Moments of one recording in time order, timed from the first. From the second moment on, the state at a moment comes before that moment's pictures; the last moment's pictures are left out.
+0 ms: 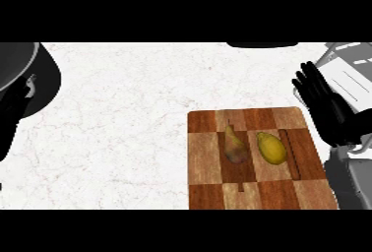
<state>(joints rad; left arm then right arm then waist) -0.14 0.59 0.03 -1.42 0.19 0.11 0.09 -0.28 -0.29 -0.06 -1.45 -0.29 0.07 0.08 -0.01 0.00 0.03</state>
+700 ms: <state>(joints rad) -0.20 0.31 -0.16 -1.51 0.13 0.23 0.02 -0.42 -0.29 -0.15 -1.16 -0.87 0.67 0.16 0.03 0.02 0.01</state>
